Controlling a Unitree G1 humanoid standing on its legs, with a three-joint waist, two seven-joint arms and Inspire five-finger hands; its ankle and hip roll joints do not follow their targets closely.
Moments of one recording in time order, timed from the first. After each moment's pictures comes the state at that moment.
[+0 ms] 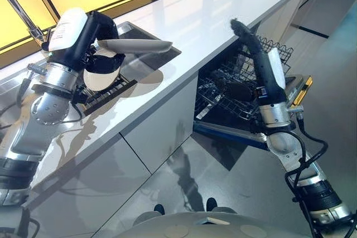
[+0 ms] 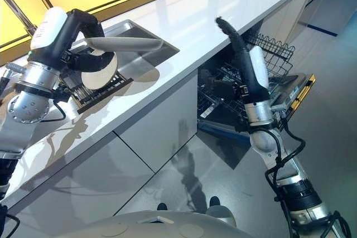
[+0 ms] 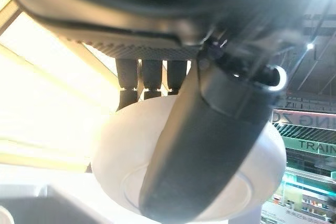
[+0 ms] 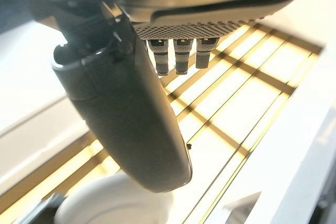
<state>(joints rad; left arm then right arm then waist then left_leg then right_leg) -0.23 0.92 -0.01 -0.16 0.15 -0.13 0.07 -0.11 -0.59 0.22 -0.21 -0.18 -0.34 -0.23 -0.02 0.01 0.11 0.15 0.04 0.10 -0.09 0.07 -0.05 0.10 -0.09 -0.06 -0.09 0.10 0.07</state>
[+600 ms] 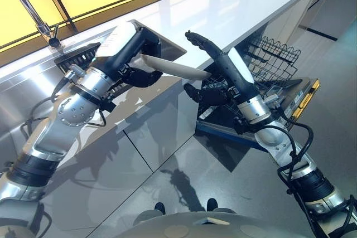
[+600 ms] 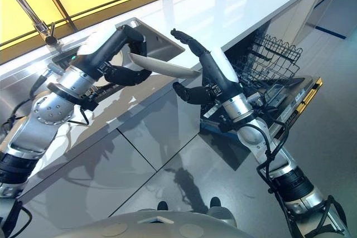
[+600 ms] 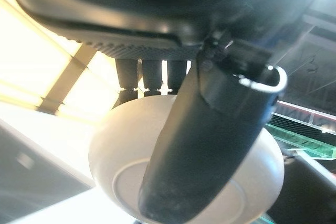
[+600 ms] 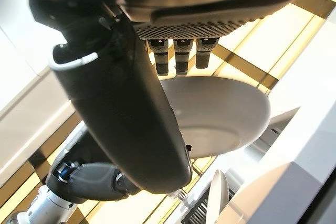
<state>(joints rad) -0.32 0.84 -0.20 -0.29 0.04 -0.12 -0.09 -0.21 -0.60 0.38 -0.24 -0.09 -0.22 -0.09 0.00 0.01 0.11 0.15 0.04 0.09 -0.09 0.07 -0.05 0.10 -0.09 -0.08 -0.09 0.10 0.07</state>
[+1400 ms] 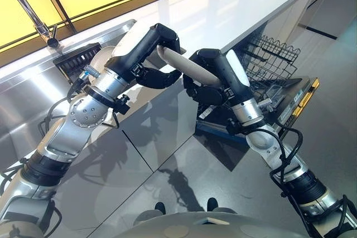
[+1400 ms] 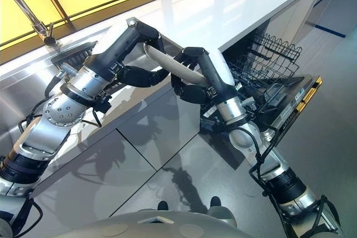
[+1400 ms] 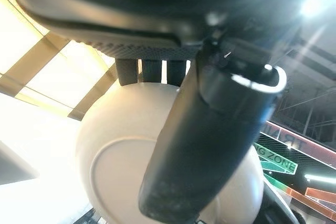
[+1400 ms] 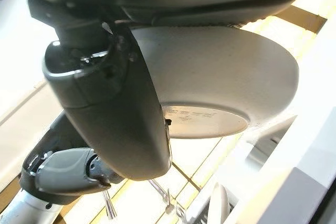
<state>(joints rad) -0.34 0.80 -0.23 -0.34 0.00 -0.13 -0.03 -0.21 -0.57 0.40 -0.24 -0.18 -0.23 -0.26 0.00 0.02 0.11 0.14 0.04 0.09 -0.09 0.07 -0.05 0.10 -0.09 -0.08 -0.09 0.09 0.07</state>
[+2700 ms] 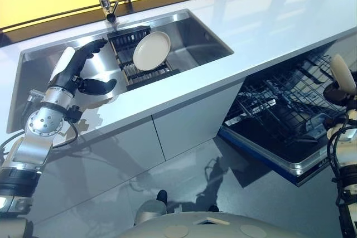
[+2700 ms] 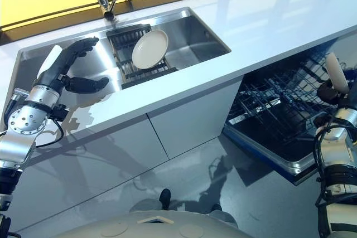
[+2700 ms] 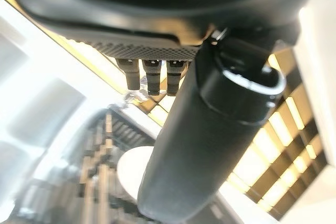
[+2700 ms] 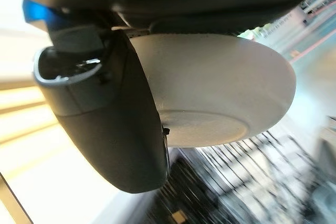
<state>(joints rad) -0.12 0.90 0.01 0.07 -0.09 -0.10 0.02 -0.23 -0.81 -0.12 0.67 -0.09 0.02 -0.53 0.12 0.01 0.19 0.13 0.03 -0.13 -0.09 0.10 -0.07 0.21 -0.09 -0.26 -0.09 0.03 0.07</state>
